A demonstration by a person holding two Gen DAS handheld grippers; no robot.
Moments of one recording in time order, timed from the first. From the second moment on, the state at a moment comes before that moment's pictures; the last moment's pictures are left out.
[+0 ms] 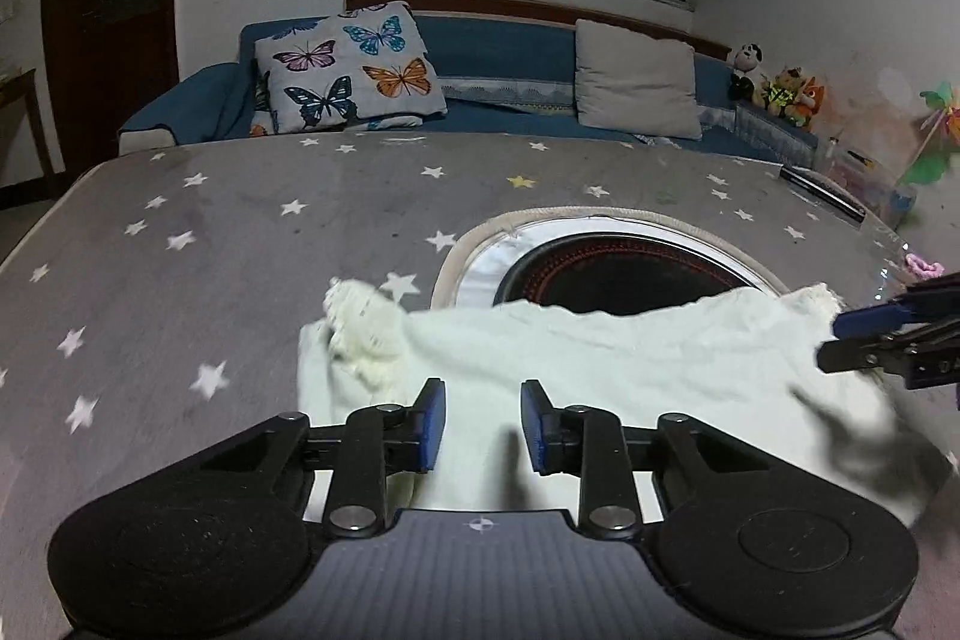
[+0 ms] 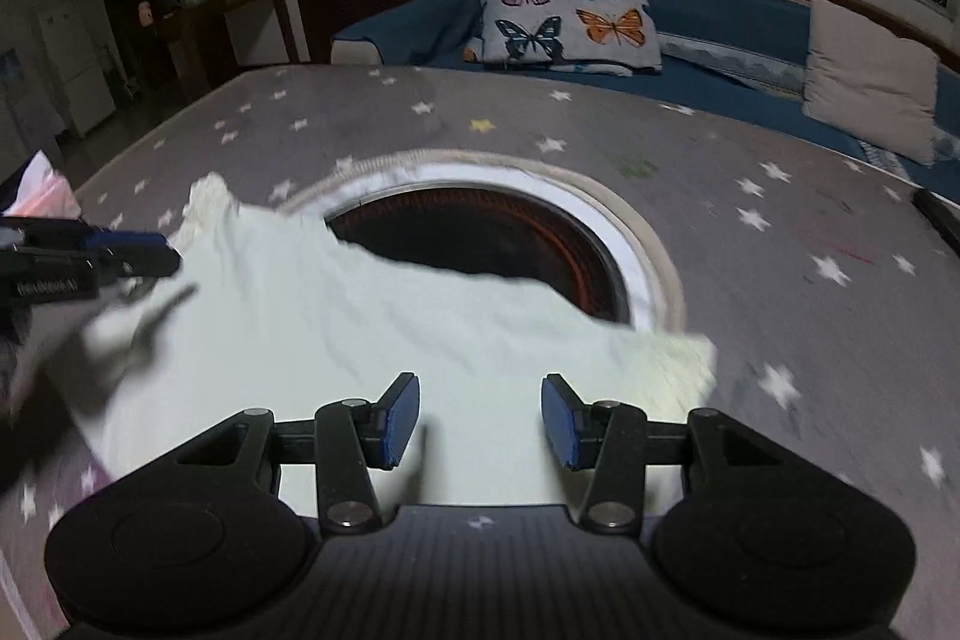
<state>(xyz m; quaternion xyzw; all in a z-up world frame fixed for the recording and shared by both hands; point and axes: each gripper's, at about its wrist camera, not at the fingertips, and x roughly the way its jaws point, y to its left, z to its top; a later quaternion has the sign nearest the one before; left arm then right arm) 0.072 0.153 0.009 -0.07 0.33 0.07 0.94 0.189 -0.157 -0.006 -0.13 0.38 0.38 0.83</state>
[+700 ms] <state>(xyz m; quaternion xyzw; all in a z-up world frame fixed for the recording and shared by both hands) 0.084 0.176 0.000 -0.09 0.33 0.08 0.94 0.225 -0.098 -0.026 -0.13 0.38 0.37 0.84</state>
